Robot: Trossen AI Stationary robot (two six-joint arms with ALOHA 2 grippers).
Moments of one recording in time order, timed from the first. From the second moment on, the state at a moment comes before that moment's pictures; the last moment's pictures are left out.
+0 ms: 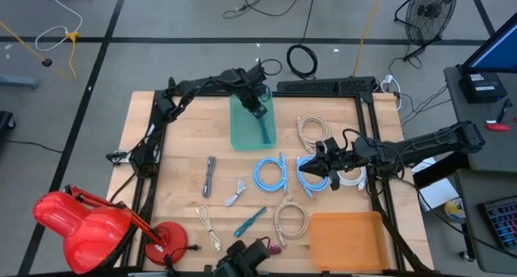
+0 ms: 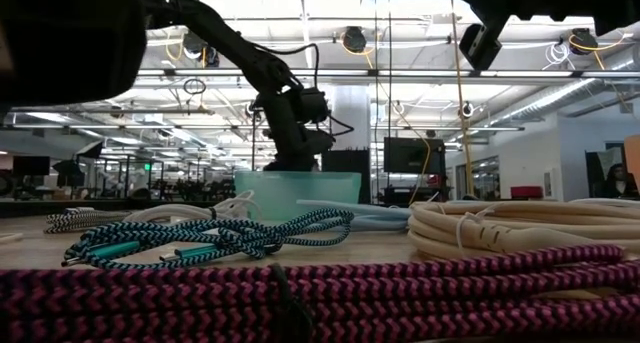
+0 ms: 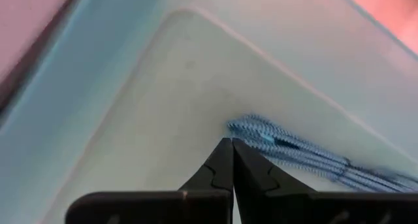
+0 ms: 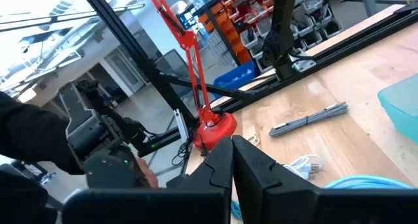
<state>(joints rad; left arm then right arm) 0.63 2.26 1.83 -0.83 0.23 -0.04 0.14 0.89 0.43 0.45 -0.05 0.59</state>
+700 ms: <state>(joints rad) 0.60 2.29 1.84 -0.87 0.26 -0.04 0.14 0.89 0.43 0.45 -0.05 0.56</state>
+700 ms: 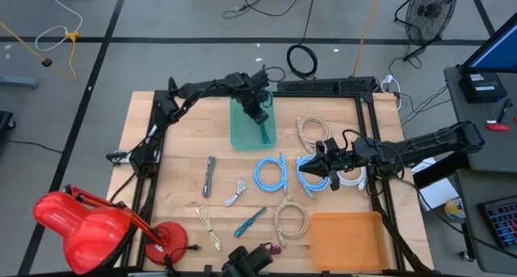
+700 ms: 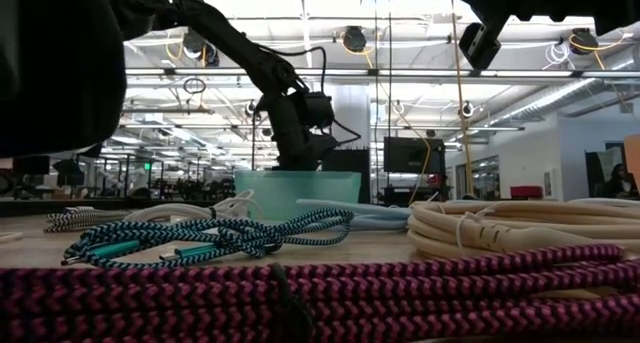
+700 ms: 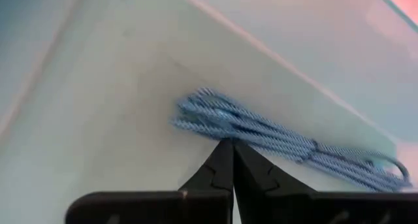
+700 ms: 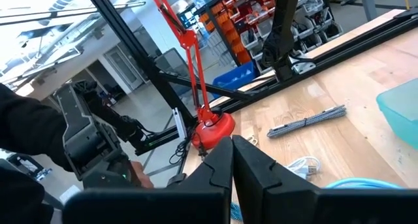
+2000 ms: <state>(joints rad) 0.63 2.27 1.84 -0.79 0.50 -0.10 0.14 0.89 0.43 0.45 -0.05 0.59</state>
